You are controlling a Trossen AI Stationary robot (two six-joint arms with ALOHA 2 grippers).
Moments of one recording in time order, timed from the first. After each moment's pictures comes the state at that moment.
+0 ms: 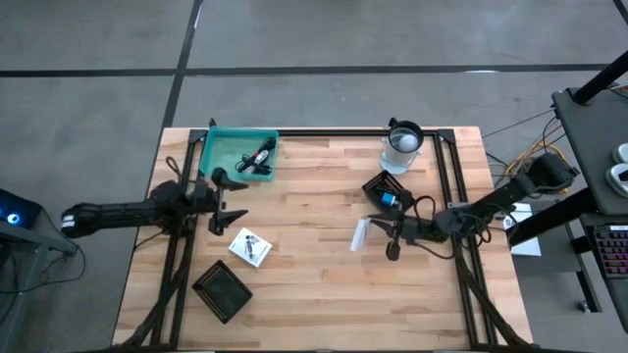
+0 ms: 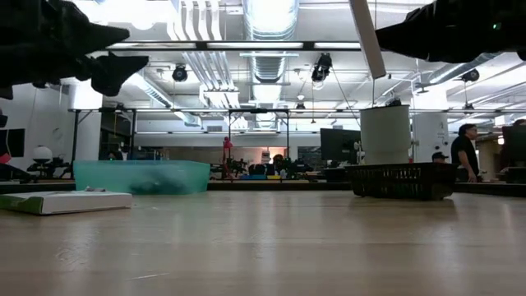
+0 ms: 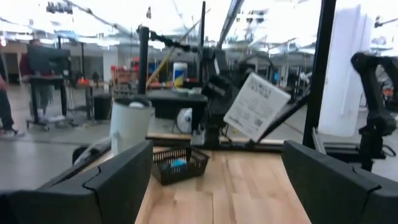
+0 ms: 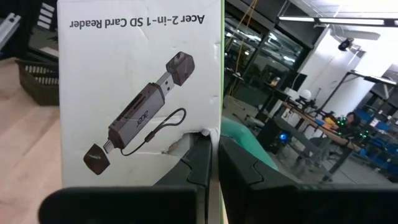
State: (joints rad) left arm 0.14 0.23 0.01 0.38 0.09 -0.07; right arm 0.40 1.15 0.25 0.94 0.61 -0.44
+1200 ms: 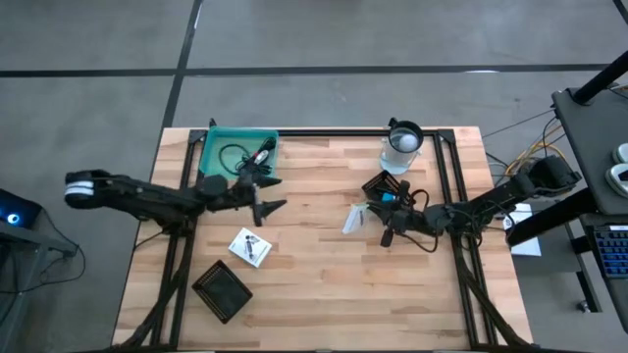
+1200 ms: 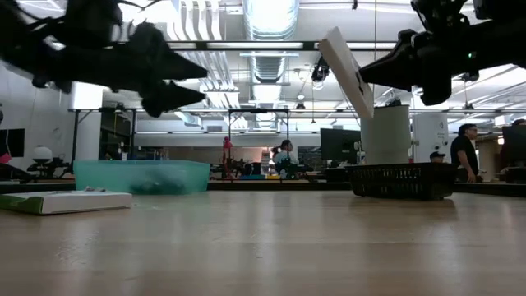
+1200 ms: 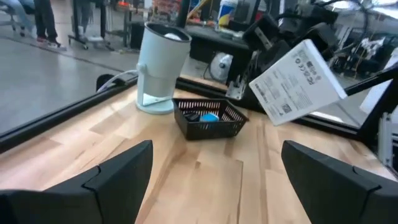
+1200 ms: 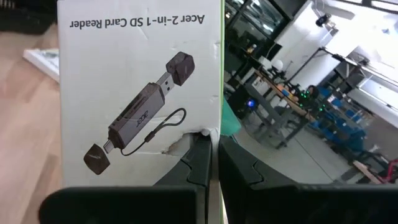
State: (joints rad) left arm 0.13 1.06 0.24 0.78 -0.08 -0.23; right arm 0.29 1.15 0.25 0.80 0.66 -0.50
